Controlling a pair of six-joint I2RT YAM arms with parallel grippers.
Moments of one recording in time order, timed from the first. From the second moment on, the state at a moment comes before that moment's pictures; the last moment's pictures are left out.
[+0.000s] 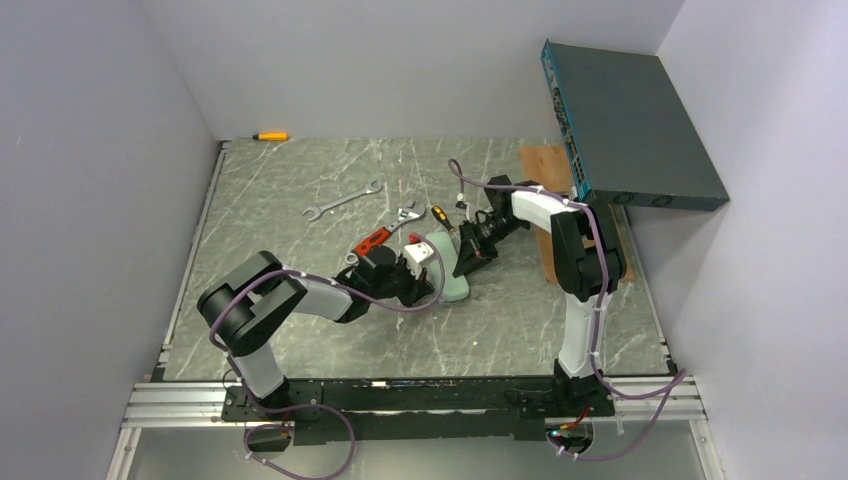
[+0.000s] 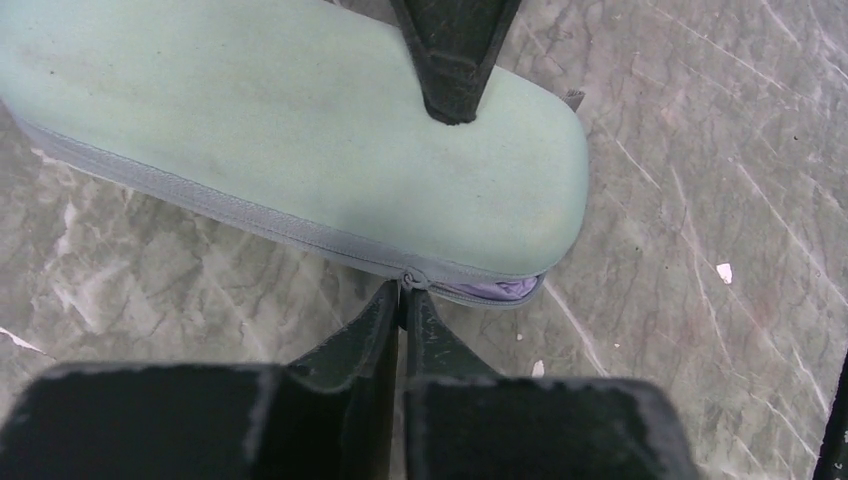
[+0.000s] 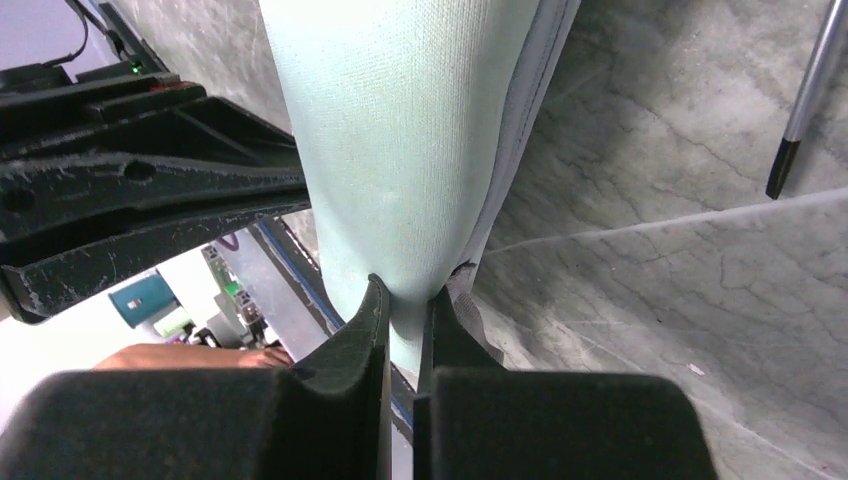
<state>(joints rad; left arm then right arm) -0.79 1.72 0.61 0.66 0.29 -0.07 0.30 2.03 1.36 -0.88 -0.80 -0.05</state>
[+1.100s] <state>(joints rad) -0.74 1.63 0.52 0.80 0.54 0.20 0.35 2.04 1.44 -0.95 -0.72 -0.13</state>
